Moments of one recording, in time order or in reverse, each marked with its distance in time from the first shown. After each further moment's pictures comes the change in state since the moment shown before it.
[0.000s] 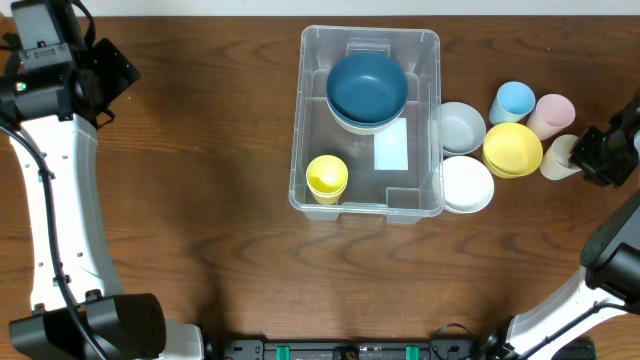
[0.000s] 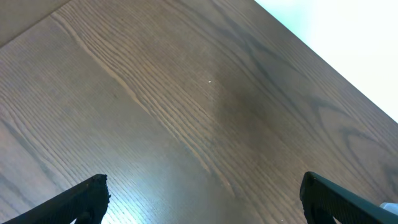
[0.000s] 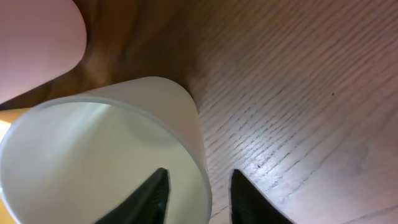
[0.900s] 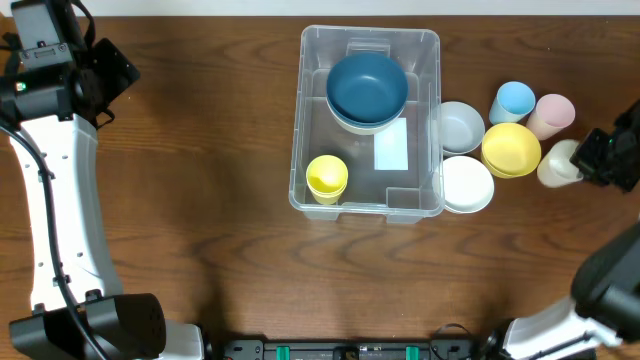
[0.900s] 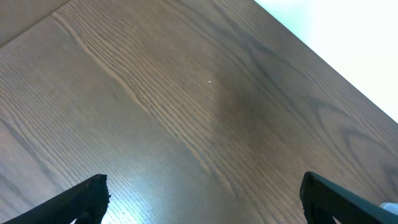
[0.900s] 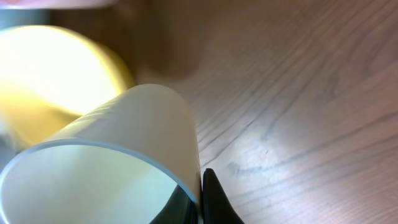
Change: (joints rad) left arm 0.000 0.000 0.000 0.000 0.000 0.000; right arm 0.041 -0.222 -0.008 -0.196 -0.003 0.000
